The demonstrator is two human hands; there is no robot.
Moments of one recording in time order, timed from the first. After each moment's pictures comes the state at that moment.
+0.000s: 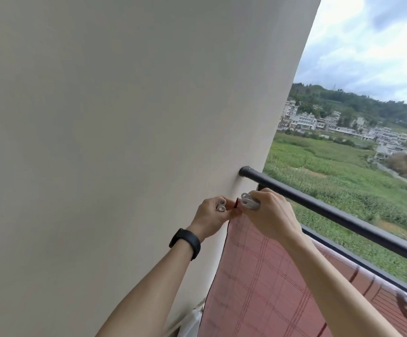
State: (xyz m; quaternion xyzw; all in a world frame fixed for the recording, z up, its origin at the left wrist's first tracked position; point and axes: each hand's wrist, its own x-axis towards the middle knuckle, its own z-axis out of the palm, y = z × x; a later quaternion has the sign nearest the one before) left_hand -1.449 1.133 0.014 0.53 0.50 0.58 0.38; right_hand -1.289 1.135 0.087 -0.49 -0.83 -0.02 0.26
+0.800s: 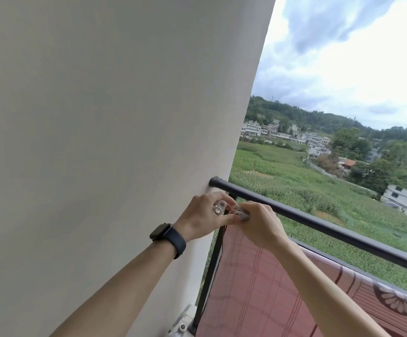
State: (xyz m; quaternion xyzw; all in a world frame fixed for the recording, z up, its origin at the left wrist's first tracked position) left_hand -1.479 1.113 0.087 0.74 0.45 0.47 0.18; right_hand -1.302 1.122 0.099 -0.54 -0.79 0.00 0.29
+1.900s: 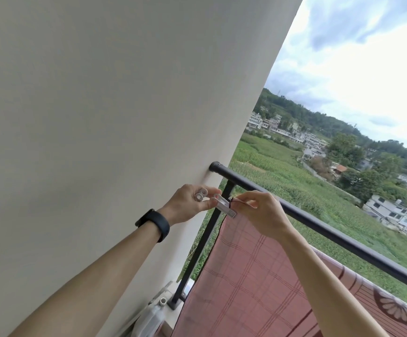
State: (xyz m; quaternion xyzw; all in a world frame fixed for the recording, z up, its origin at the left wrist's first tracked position) left_hand -1.509 1.147 0.030 0.64 0.41 0.53 0.39; right_hand -1.304 1.130 0.095 -0.56 -0.77 0.10 0.28
